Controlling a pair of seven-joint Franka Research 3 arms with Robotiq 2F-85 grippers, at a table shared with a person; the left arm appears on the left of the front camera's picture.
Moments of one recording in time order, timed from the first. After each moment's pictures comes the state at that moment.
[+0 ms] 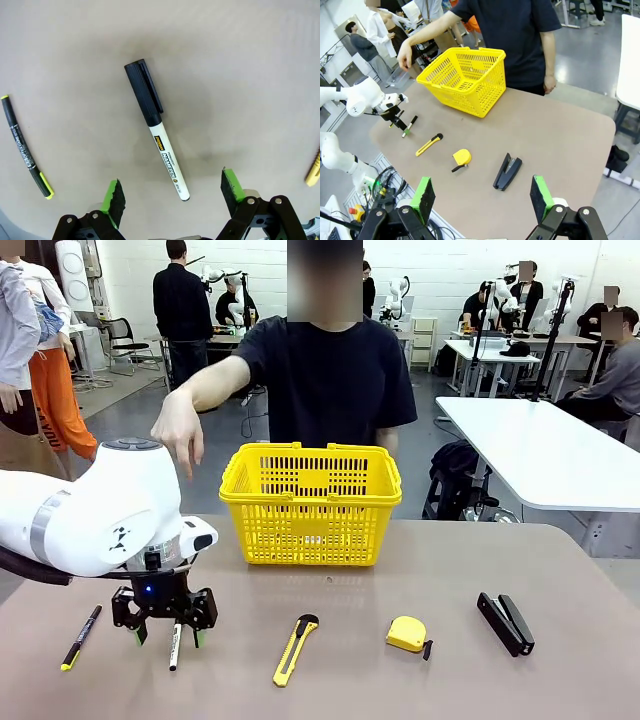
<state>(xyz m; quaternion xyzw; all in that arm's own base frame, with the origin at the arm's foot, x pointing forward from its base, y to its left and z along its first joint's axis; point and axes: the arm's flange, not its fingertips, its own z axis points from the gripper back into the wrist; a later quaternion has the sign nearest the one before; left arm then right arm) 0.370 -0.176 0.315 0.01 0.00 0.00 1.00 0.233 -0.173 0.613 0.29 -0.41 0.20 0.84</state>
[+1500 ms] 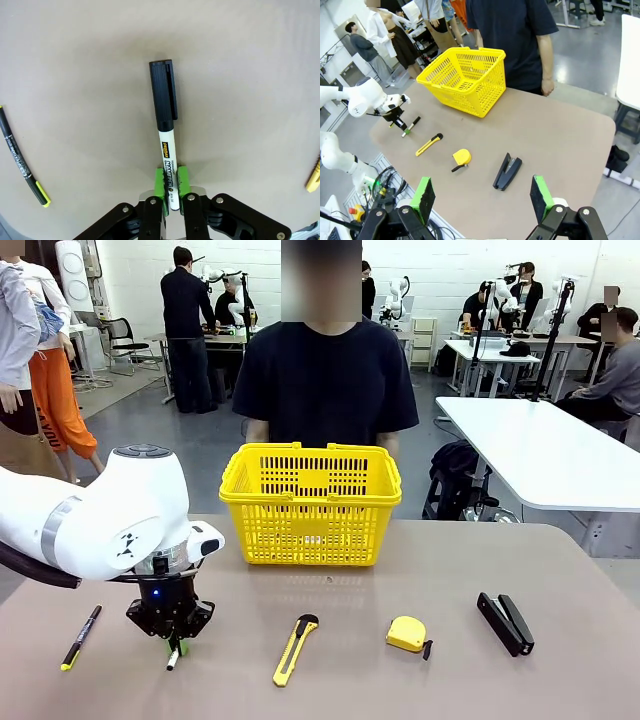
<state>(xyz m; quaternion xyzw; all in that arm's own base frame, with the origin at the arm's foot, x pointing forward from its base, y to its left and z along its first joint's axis) 0.374 -0.184 0.309 0.01 0.00 -0.01 1.00 0.233 -0.173 0.613 0.29 -0.41 0.20 0.84</state>
